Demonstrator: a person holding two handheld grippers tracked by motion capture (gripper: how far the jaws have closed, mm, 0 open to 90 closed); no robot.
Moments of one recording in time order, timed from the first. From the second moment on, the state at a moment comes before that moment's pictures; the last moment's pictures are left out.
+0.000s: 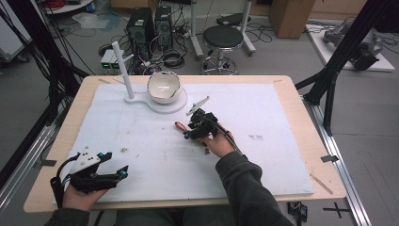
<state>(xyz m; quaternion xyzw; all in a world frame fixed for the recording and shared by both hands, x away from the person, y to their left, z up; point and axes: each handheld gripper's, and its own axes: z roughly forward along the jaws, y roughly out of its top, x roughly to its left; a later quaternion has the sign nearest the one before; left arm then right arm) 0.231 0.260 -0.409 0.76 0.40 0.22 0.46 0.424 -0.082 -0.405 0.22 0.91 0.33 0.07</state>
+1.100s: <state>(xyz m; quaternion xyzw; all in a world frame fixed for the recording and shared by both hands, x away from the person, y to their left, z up) 0.231 0.260 -0.408 0.76 0.40 0.22 0.46 0.432 -0.075 -0.421 0.22 0.93 0.30 0.06</state>
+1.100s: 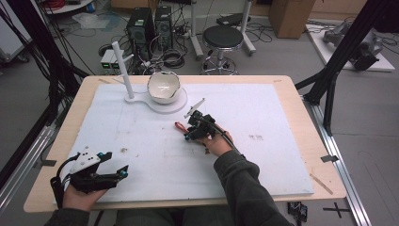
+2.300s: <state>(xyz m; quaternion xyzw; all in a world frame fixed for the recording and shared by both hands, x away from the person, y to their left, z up) 0.231 0.261 -0.408 0.76 0.40 0.22 0.46 0.438 -0.067 -0.422 0.25 0.93 0.27 0.07</state>
